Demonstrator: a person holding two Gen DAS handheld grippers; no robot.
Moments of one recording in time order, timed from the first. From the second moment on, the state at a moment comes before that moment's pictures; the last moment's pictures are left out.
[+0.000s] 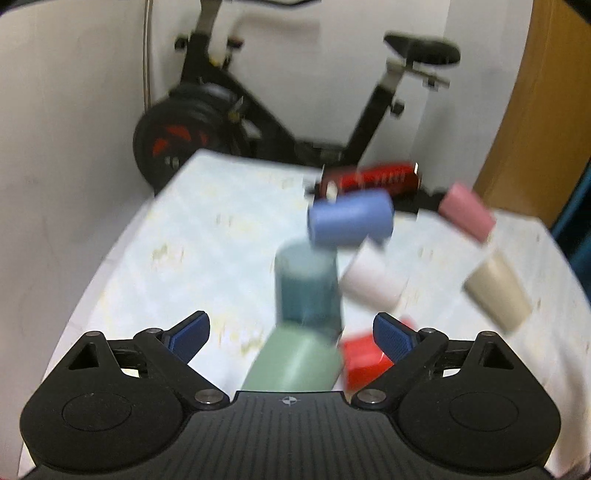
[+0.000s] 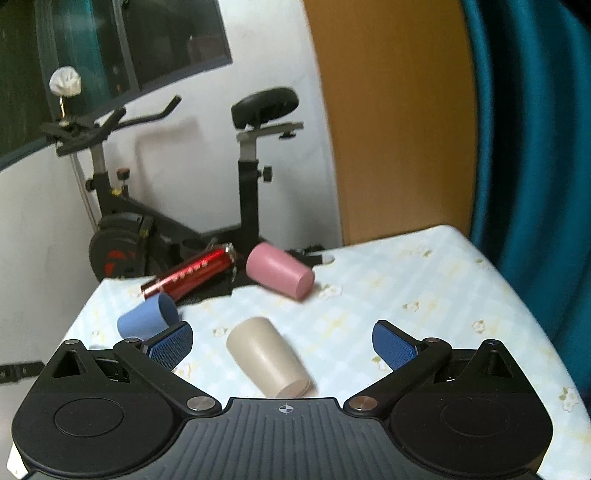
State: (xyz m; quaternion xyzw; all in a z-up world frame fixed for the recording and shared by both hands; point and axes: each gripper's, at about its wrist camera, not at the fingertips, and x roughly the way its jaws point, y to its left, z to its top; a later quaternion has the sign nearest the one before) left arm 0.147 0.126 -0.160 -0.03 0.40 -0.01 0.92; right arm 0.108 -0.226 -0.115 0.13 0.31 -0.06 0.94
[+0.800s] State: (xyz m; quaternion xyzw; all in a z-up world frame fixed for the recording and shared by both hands) left arm 0.145 0.135 -0.229 -0.04 0.48 -0.04 0.88; right arm 0.116 -0.197 -0.130 0.10 0.35 -0.03 0.93
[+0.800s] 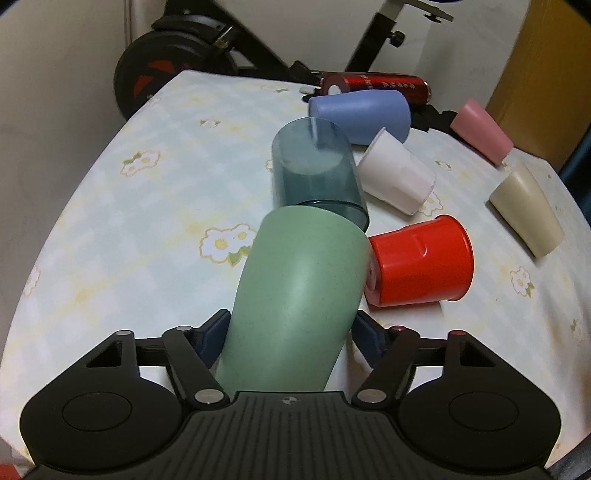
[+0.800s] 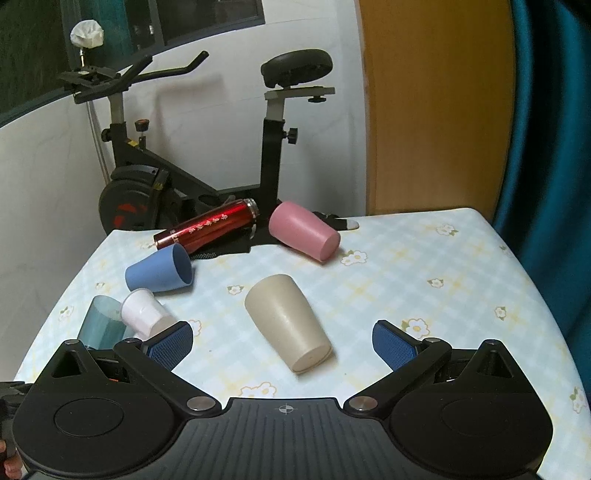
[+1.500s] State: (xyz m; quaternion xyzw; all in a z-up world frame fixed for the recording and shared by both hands) left arm 0.099 0.131 -0.196 -0.08 0.46 -0.03 0.88; right arm 0.096 -0.207 -0.128 0.12 0.35 -0.02 0.93
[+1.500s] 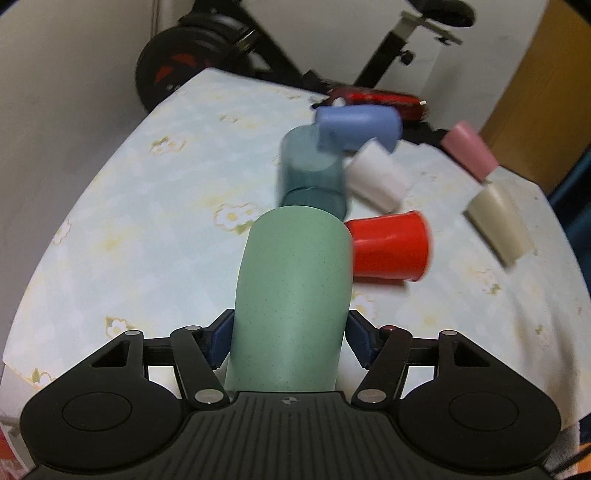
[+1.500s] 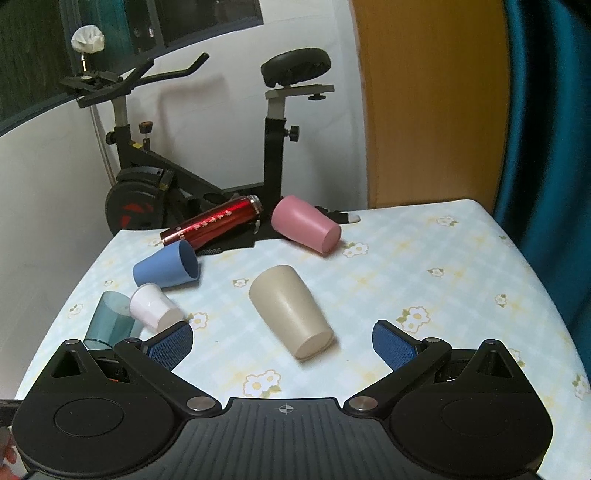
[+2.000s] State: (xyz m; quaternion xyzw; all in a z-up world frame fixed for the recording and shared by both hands) left arm 0.127 -0.033 -0.177 -0.04 0.45 -0.19 0.87; right arm 0.065 -0.281 -0.124 0.14 0.32 -0.10 0.93
